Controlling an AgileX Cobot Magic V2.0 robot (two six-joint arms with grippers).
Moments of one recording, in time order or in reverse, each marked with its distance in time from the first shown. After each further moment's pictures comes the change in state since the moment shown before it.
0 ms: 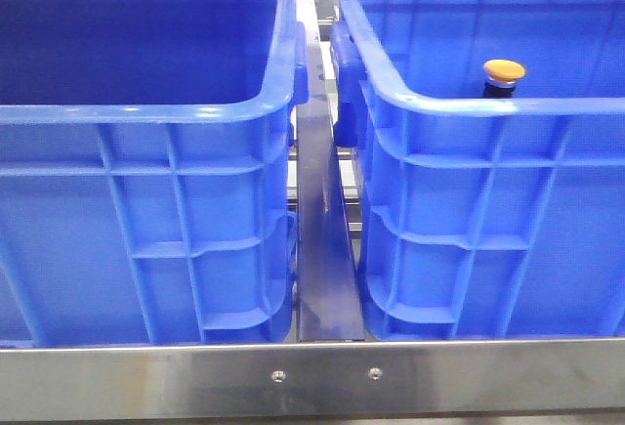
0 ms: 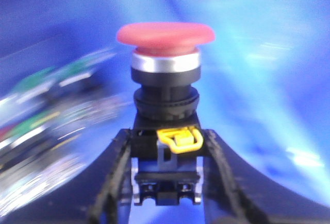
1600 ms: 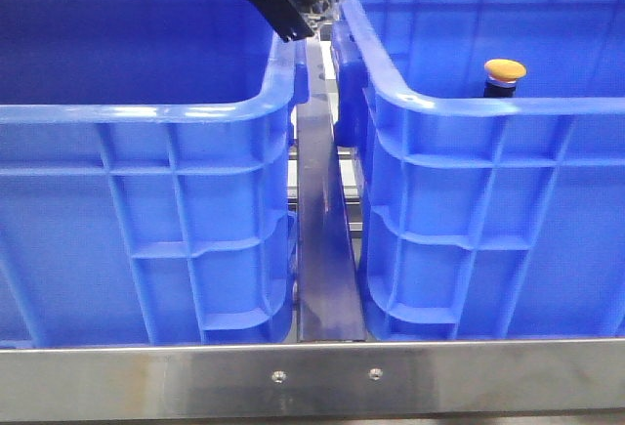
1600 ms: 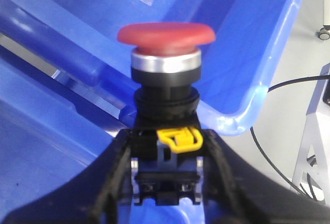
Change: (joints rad) left arm -0.134 0.034 0.002 -0.044 0.132 0.140; right arm 0.013 0.543 -0.342 -0.135 0.701 0.862
